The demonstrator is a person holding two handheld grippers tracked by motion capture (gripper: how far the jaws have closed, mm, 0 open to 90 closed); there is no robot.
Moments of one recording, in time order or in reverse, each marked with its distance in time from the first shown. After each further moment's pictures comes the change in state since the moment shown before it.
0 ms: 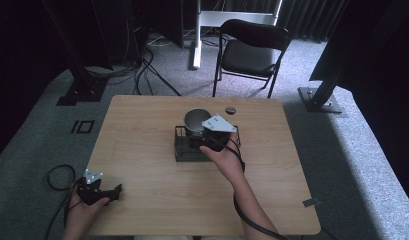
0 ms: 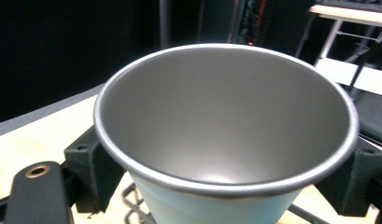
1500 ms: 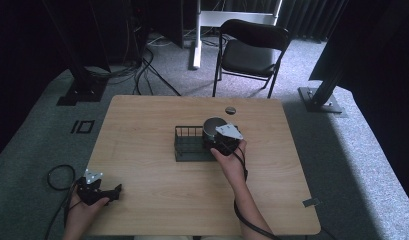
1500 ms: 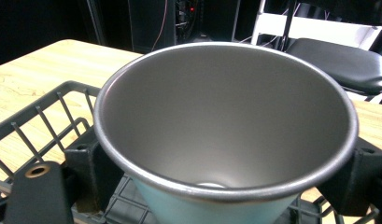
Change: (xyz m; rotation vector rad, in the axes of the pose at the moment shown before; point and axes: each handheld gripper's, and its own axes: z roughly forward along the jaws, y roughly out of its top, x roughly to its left) left arm 0.000 0.000 0.000 0.002 -0.001 -0.001; right arm -0.035 -0.068 0.024 0.089 -0.218 0.115
